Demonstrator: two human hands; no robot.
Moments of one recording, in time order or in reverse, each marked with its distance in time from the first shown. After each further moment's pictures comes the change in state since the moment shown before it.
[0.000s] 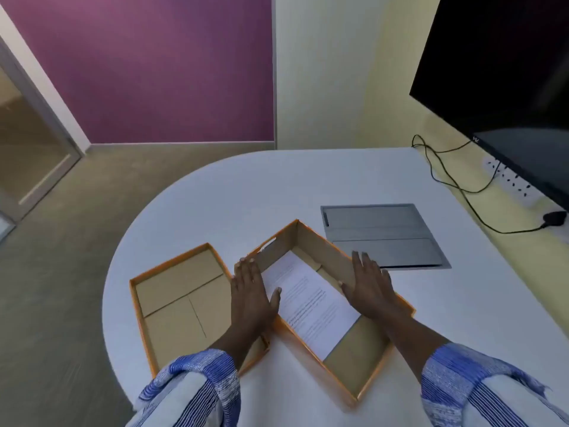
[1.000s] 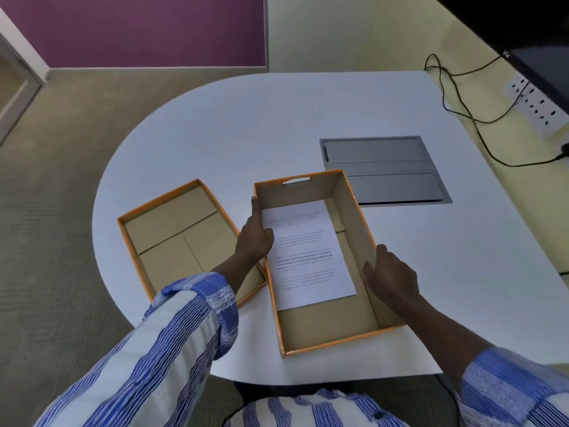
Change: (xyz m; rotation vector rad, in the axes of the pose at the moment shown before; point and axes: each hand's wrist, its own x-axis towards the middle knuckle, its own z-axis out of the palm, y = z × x) left_hand 0.020 -0.011 0.019 -0.492 -0.224 -0.071; right_hand -0.084 0.027 0.044 0.079 -0.035 0.212
